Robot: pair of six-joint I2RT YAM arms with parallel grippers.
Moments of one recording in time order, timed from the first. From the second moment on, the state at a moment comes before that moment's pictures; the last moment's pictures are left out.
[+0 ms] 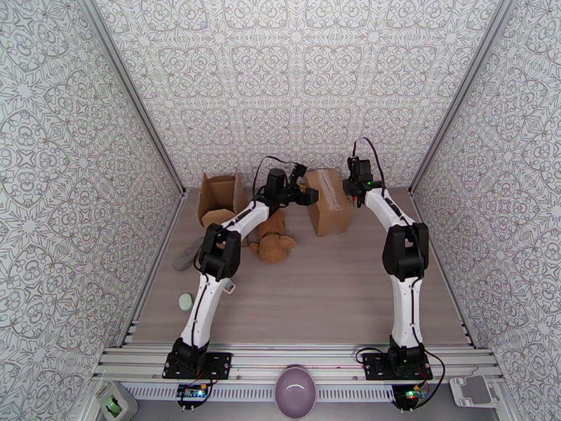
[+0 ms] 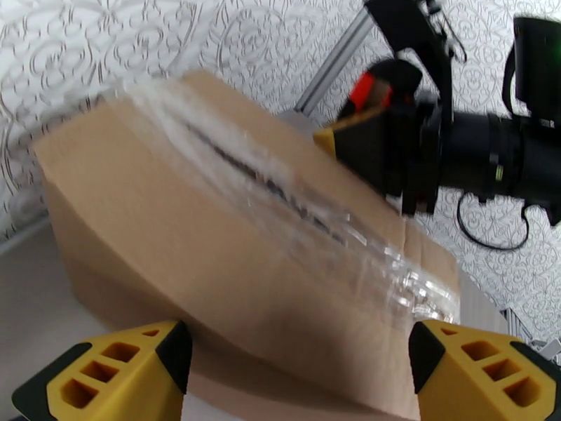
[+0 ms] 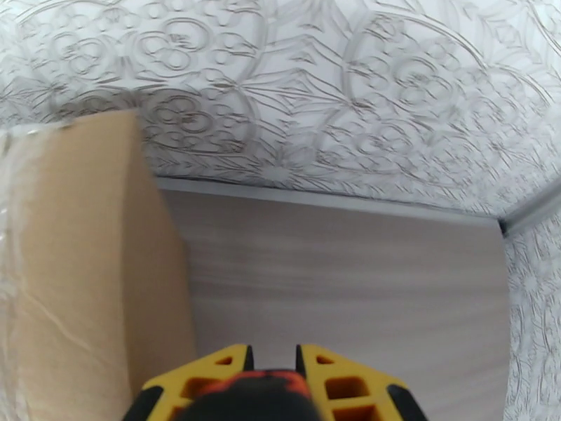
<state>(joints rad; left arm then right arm) -0.43 2.44 2.06 0.04 0.72 -0.34 0.15 2.26 2.02 -0.39 0.10 -0.04</state>
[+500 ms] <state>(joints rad) -0.52 2.18 1.67 0.05 0.63 -0.33 0.11 2.09 1.69 -0.19 -0.21 -0.15</state>
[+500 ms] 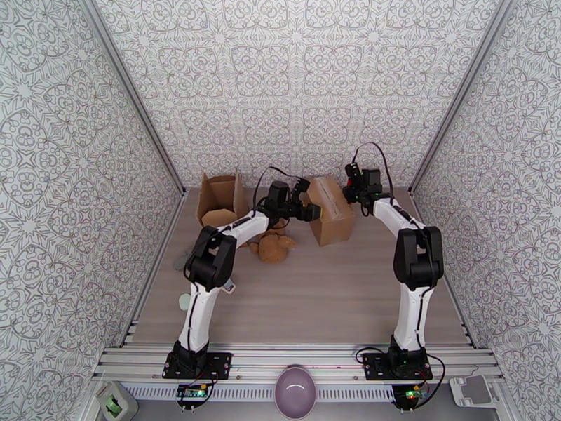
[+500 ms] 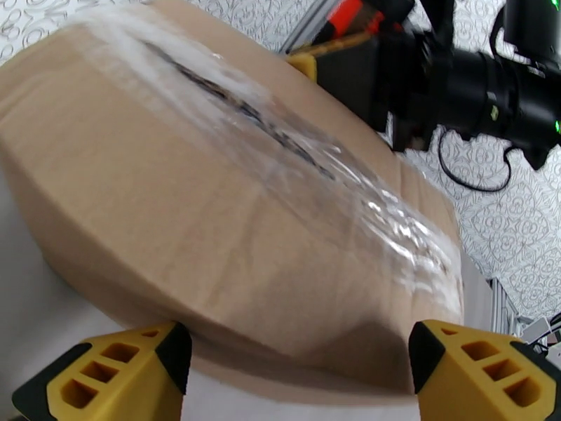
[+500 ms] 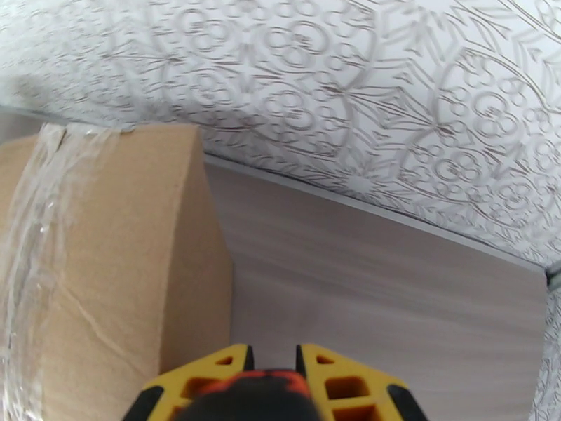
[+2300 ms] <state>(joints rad) -0.77 1.98 1.61 -0.23 0.50 0.97 0.12 1.01 0.71 -0.04 0.12 0.81</state>
